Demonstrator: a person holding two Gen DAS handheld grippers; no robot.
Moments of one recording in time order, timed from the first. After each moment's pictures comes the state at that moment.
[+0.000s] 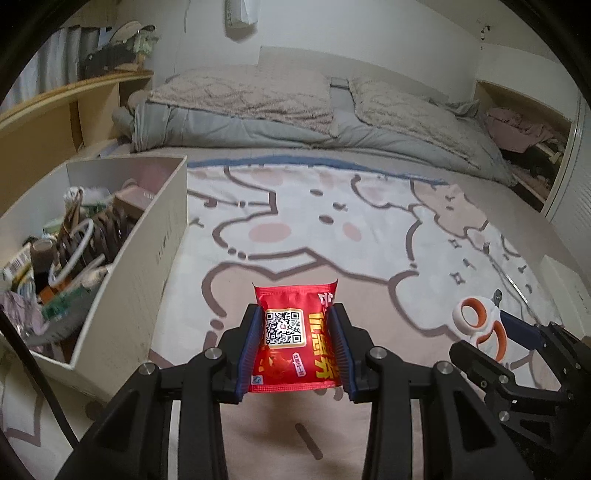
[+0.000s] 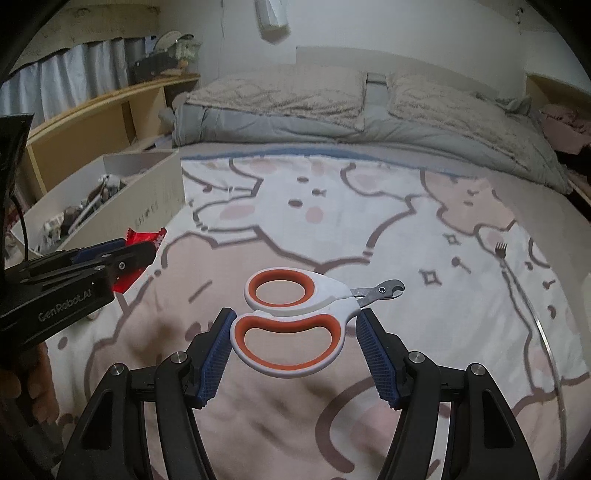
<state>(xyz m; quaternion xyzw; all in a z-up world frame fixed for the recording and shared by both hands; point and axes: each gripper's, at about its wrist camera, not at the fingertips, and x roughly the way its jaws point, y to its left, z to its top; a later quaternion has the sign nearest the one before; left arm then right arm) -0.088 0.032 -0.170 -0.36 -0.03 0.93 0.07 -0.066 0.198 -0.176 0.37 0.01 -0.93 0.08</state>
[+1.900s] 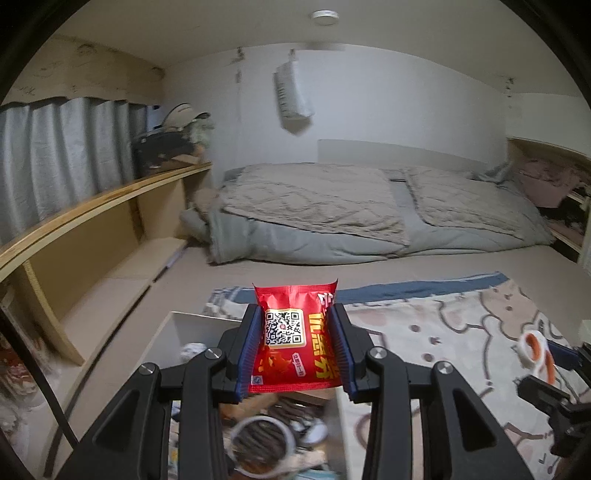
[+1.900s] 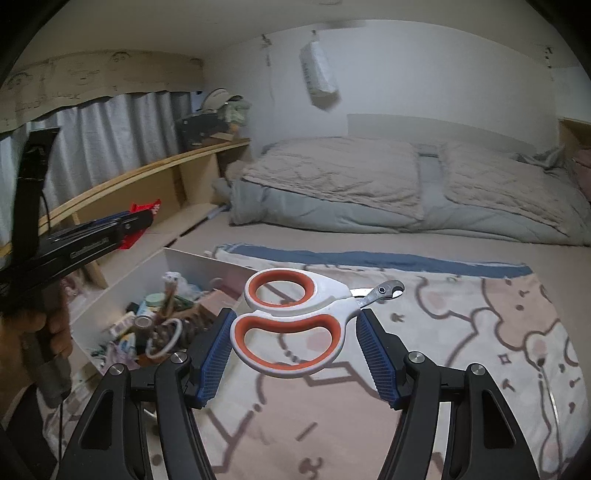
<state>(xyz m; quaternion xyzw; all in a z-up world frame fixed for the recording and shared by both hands) -0.146 -0.130 -0.019 -0.22 0.01 0.98 -0.02 -0.117 0.105 -0.058 0.27 -0.02 -0.95 0.17</state>
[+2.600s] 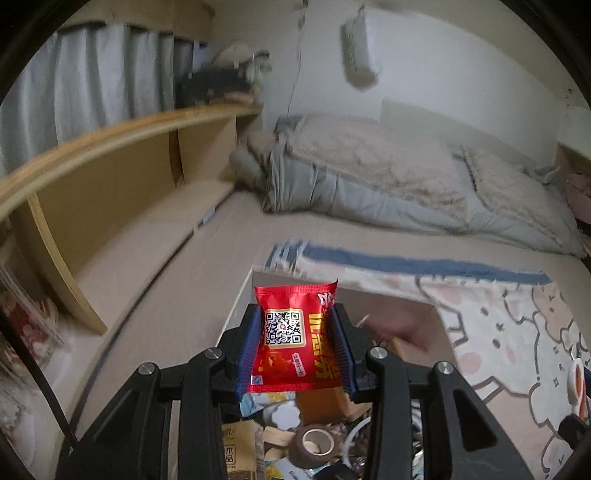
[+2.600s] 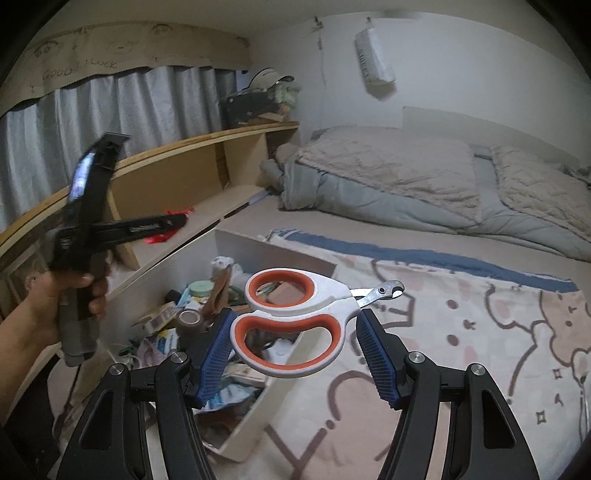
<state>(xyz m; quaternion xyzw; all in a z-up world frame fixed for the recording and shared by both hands) -0.198 -0.255 -0.077 -0.32 -0.03 0.94 -0.07 -0.131 0.013 -0.079 0.28 0.01 -0.93 0.23</state>
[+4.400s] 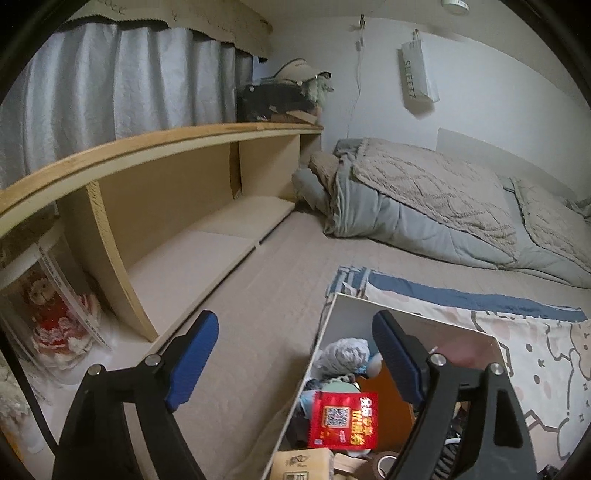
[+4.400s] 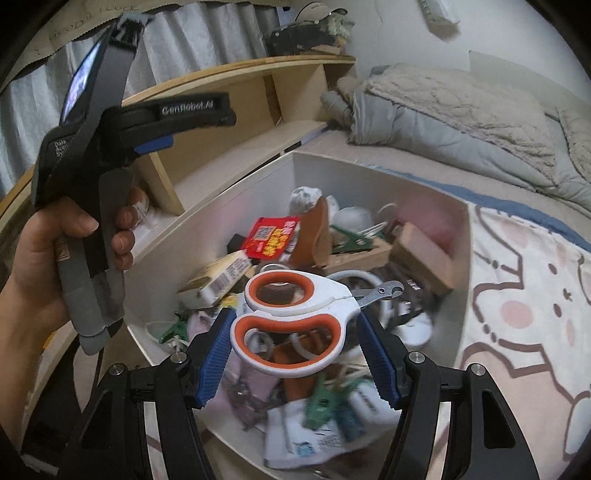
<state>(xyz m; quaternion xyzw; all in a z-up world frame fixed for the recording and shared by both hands) -0.180 -0.303 -0.069 -0.25 -0.05 0.95 -0.17 -0.150 -0.104 -0.136 0.39 0.01 -0.87 0.31</state>
